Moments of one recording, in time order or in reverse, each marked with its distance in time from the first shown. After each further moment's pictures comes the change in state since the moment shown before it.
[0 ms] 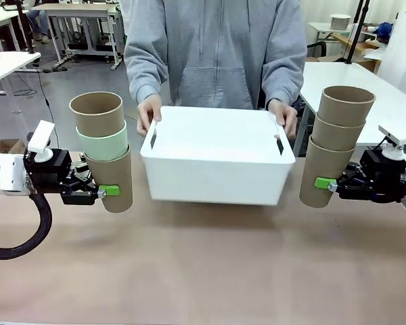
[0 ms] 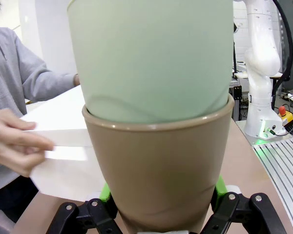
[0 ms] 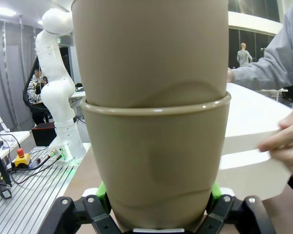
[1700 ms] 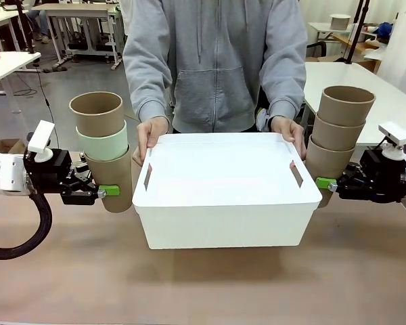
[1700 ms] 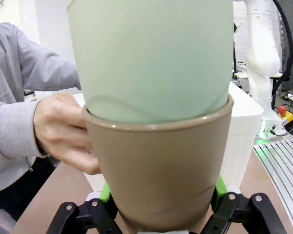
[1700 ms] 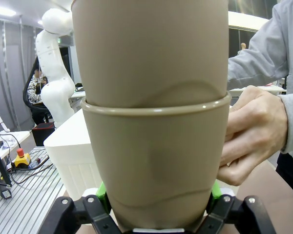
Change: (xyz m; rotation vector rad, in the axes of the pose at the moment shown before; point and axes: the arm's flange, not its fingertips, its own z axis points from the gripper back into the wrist) left arm 0.000 0.000 0.000 0.000 0.000 0.000; right arm 0.000 0.000 0.000 0.000 0.000 0.000
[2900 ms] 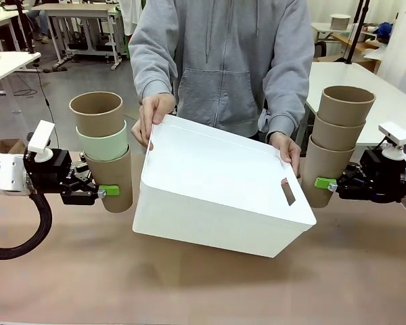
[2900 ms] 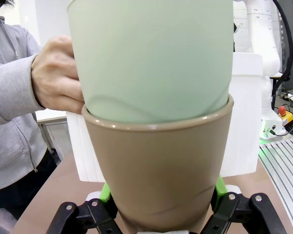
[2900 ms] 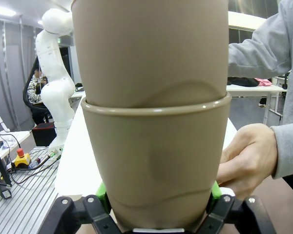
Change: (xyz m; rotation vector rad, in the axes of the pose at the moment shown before) left arm 0.000 0.000 0.000 0.000 0.000 0.000; right arm 0.000 0.000 0.000 0.000 0.000 0.000
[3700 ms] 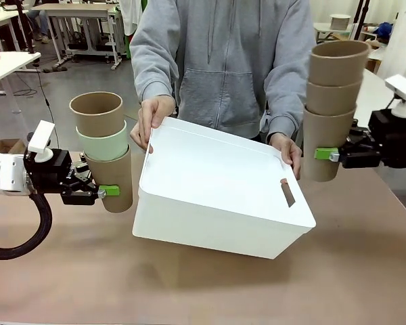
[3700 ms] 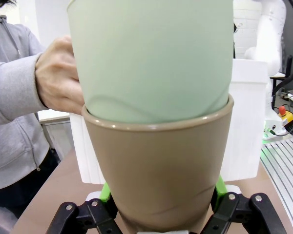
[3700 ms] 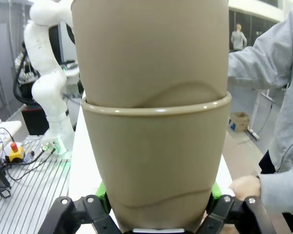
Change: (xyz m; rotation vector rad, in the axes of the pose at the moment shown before) left arm 0.000 0.000 0.000 0.000 0.000 0.001; right arm 0.107 0.027 -0.033 -0.059 0.186 0.053
